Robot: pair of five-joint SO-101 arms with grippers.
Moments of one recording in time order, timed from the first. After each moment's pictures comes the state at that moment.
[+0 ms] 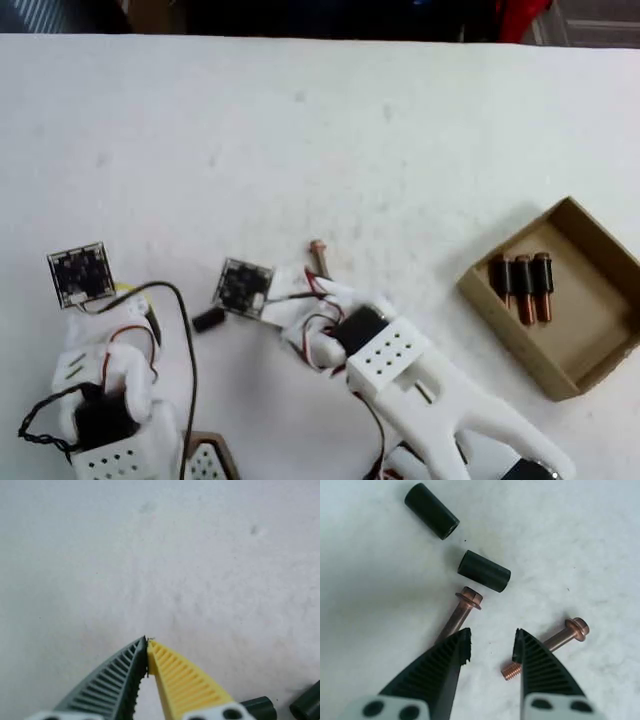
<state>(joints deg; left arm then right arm) -24.2 -103.9 88.7 63.5 2.3 -44.6 -35.6 60.7 41.4 37.7</state>
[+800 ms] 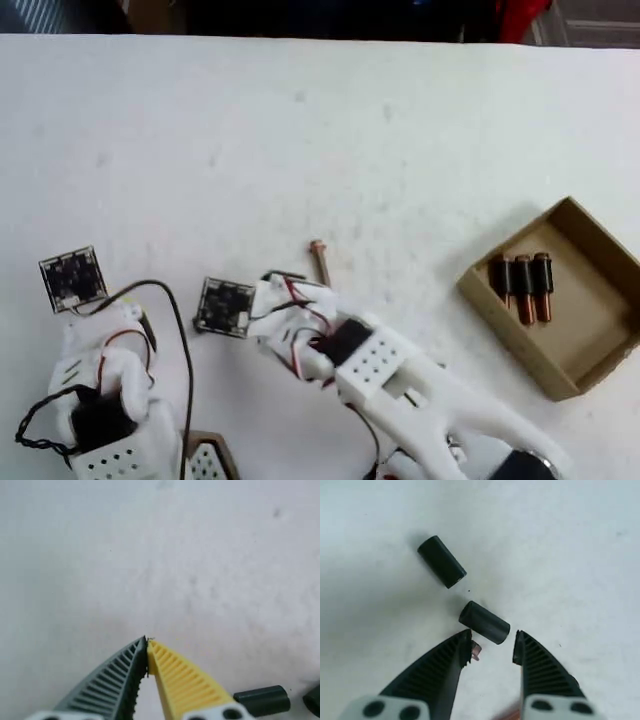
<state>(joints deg) -27.8 -103.9 88.7 67.7 2.3 -49.2 -31.0 62.2 27.0 39.0</state>
